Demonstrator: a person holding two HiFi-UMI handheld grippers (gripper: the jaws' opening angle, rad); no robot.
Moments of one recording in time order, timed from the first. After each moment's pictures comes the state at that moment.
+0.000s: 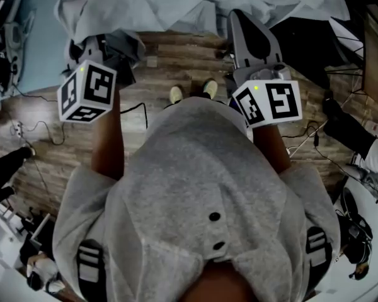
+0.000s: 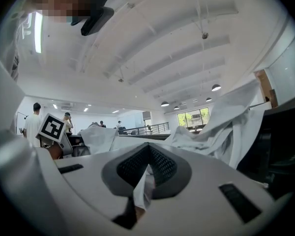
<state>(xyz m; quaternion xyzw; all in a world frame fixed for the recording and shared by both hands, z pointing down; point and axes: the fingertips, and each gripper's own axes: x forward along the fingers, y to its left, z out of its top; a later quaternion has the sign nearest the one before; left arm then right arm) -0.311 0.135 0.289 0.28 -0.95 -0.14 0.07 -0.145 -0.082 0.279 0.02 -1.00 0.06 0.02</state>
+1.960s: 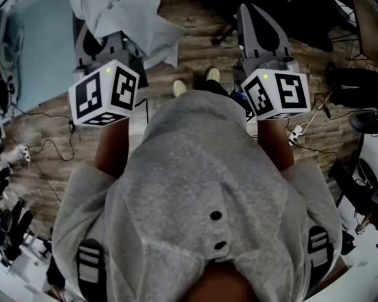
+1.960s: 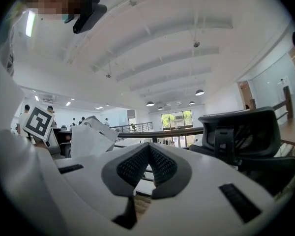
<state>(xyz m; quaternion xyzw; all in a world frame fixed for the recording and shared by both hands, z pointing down) -0.274 0.113 0.298 0.41 -0.91 -0.09 0.06 -0.113 -0.057 0.299 0.13 -0.99 0.05 0.04</state>
